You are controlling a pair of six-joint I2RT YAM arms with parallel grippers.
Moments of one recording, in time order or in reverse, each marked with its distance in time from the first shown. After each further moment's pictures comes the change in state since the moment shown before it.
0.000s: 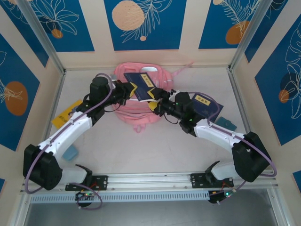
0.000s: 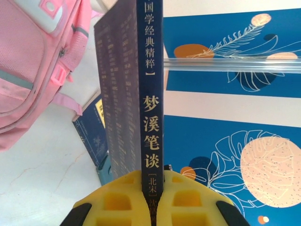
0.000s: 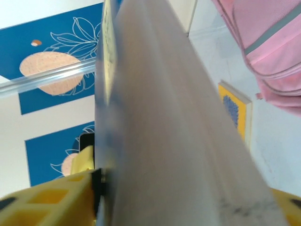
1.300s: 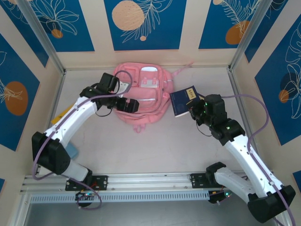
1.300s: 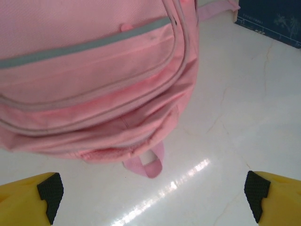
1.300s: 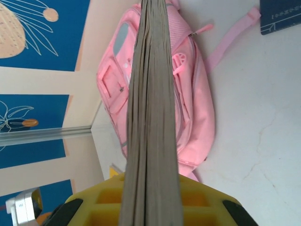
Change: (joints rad) left arm -0.002 0.222 0.331 -0.831 -0.121 1.278; right arm -0.279 -0.482 0.109 -1.041 0.195 -0.489
